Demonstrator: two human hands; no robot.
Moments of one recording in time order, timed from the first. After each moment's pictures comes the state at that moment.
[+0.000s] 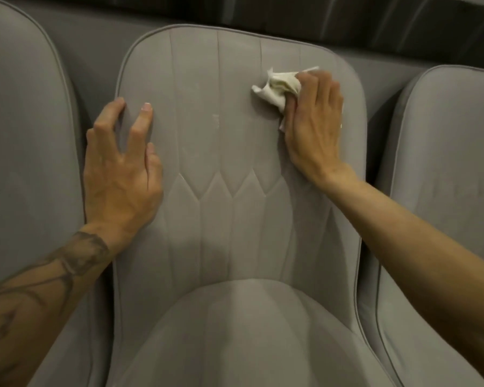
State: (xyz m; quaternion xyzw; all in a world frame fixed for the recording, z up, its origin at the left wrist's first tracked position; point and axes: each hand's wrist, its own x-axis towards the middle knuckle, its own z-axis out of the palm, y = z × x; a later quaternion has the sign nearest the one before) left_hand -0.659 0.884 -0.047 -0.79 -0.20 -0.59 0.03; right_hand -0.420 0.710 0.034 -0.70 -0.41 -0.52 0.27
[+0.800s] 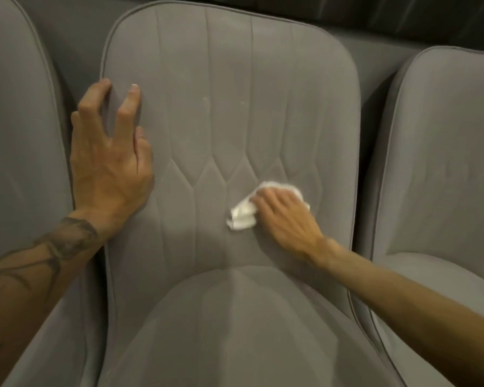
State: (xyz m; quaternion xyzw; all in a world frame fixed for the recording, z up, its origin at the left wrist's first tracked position) left_hand -0.659 0.886 -0.048 -0.78 -0.19 -0.59 0.03; right_hand -0.453 0.650 -0.118 -0.68 -0.63 -0.37 0.05
